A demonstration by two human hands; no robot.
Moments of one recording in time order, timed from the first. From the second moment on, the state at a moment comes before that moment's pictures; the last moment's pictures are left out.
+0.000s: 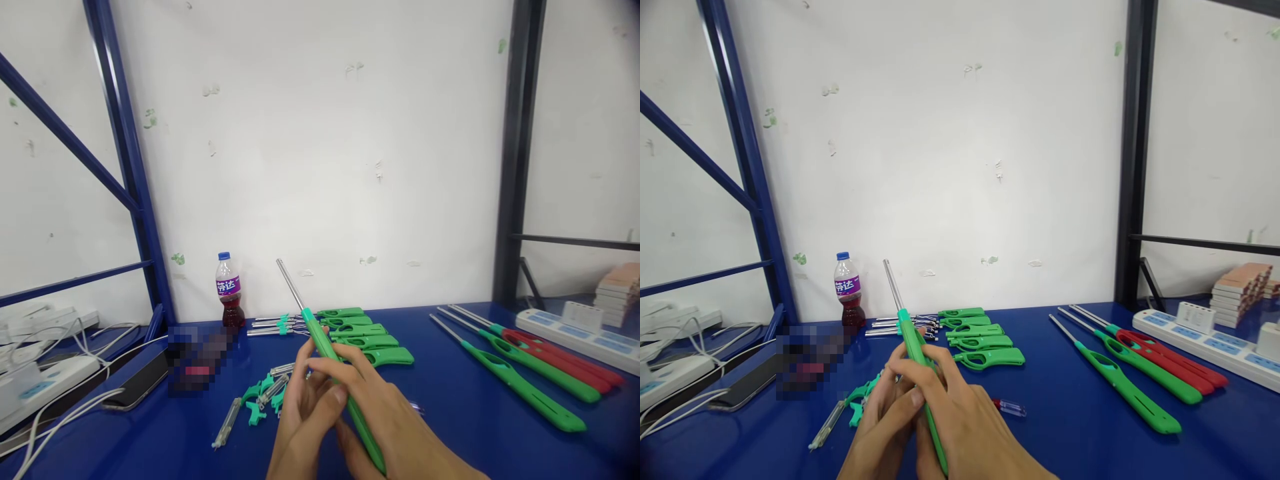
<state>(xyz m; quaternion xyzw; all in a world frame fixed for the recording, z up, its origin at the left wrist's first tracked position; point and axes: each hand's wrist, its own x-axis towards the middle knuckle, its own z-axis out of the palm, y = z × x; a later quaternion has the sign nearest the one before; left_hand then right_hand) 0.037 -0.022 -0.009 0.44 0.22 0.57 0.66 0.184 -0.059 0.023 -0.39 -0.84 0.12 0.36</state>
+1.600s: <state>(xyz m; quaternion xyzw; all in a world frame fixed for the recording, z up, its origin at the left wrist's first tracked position) 0.012 -0.033 0.029 0.55 0.31 0.65 0.43 0.216 -0.063 0.043 -0.45 -0.71 0.26 0.48</state>
